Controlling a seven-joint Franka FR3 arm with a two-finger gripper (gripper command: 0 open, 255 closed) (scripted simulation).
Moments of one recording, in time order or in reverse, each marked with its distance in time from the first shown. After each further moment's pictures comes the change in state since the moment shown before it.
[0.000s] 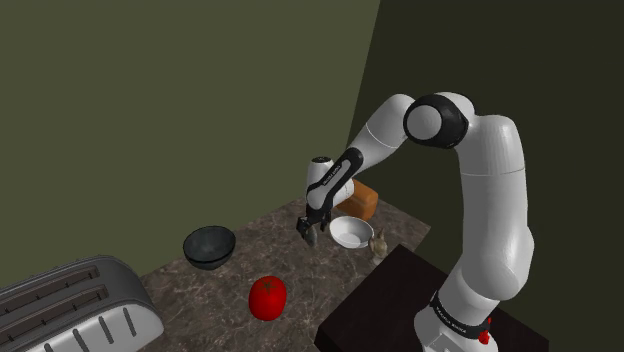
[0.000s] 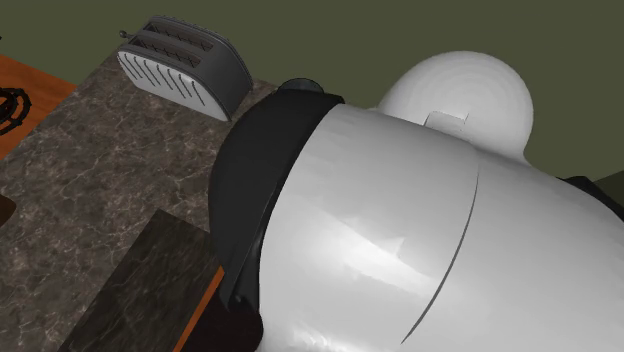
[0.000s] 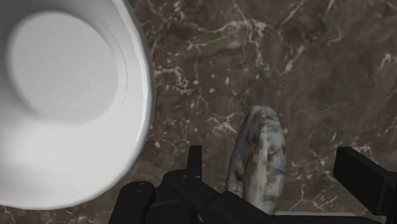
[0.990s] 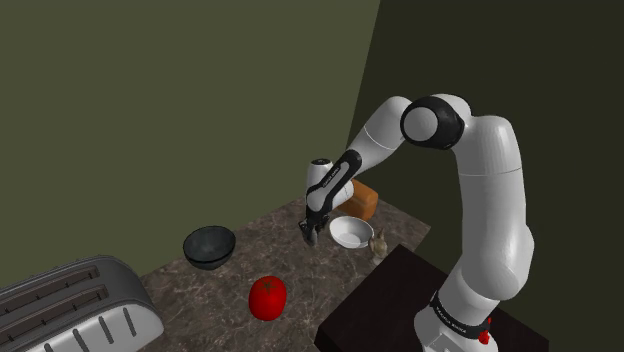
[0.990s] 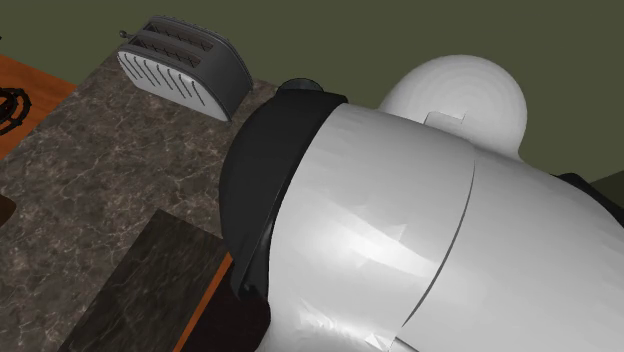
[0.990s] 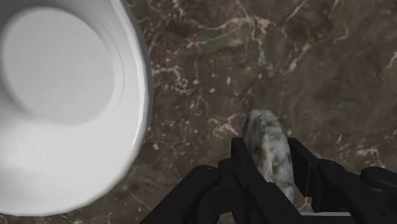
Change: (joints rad) arm -0.001 0.022 0.000 0.007 0.000 0.017 -0.001
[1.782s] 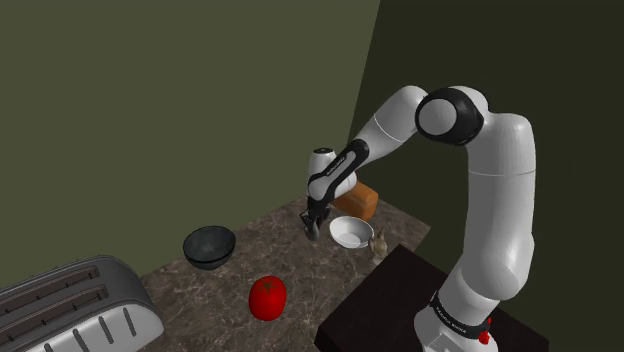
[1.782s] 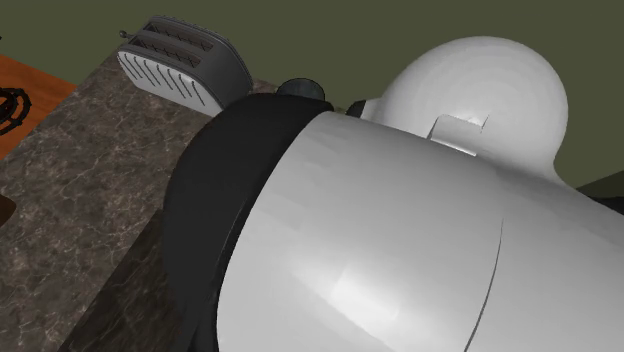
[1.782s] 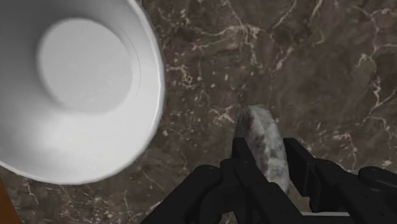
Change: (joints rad) arm -0.002 -0.104 0.001 -0.021 0.002 -0.084 -0.005
